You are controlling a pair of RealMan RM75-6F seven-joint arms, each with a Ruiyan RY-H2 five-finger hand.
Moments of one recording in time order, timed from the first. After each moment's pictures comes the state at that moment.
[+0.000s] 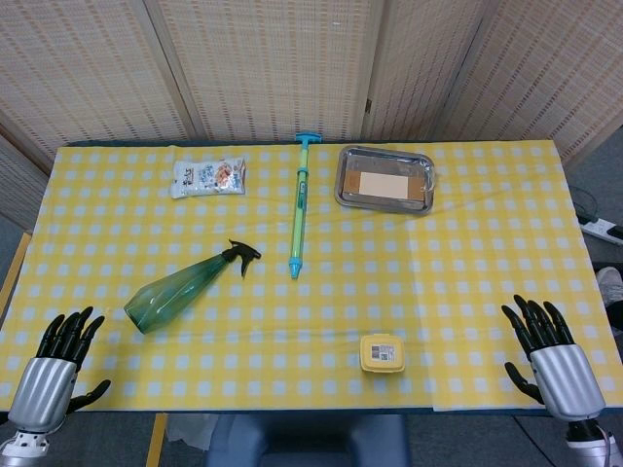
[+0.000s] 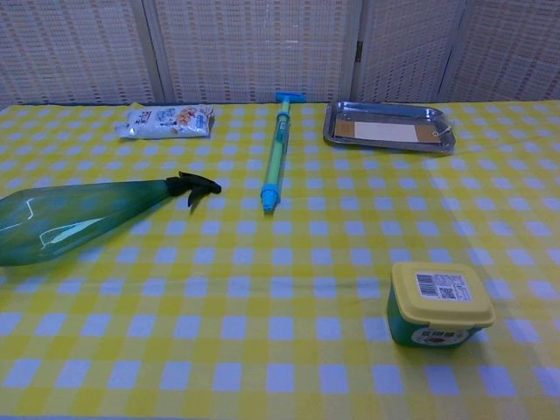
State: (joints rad) left arm -0.03 -1.22 0.06 -1.57 1.71 1.61 0.13; right arm 0.00 -1.12 -0.05 -1.65 -1.71 1.57 -0.16
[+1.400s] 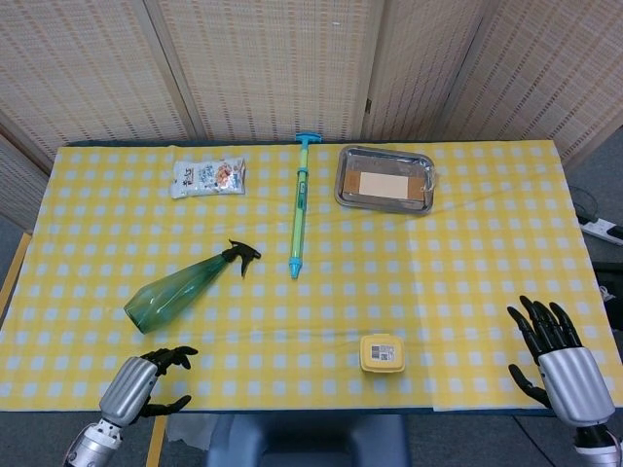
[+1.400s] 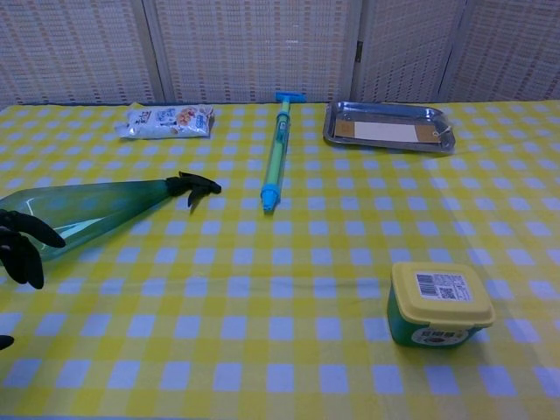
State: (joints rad) left arm -0.18 -1.36 0.11 -1.65 1.74 1.36 -0.12; right arm -0.01 -1.10 -0.05 -1.65 -1.74 1.61 -0.09
